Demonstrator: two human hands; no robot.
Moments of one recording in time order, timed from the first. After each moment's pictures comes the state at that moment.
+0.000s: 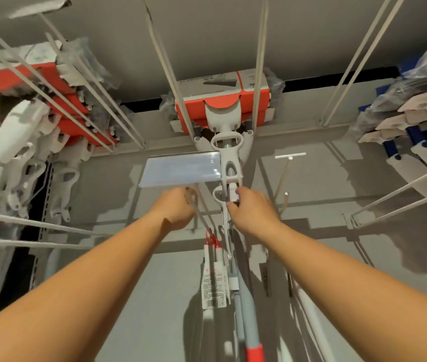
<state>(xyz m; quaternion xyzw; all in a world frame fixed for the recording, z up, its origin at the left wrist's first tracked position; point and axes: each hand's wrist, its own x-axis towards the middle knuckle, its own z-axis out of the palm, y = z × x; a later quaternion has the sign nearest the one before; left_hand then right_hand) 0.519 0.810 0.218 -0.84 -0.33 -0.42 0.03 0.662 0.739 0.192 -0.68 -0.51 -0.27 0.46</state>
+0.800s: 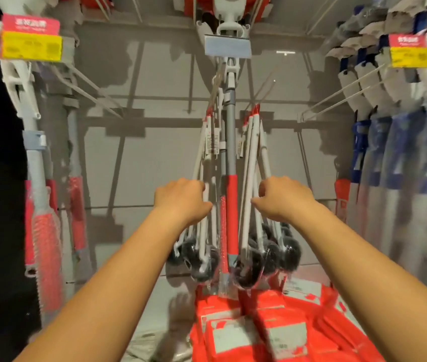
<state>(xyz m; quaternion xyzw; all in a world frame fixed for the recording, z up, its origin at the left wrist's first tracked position) 0.375 0.677 -0.004 -0.91 -0.35 -0.23 0.08 0.508 0.553 0.001 -0.88 -0.42 -0.17 0.14</state>
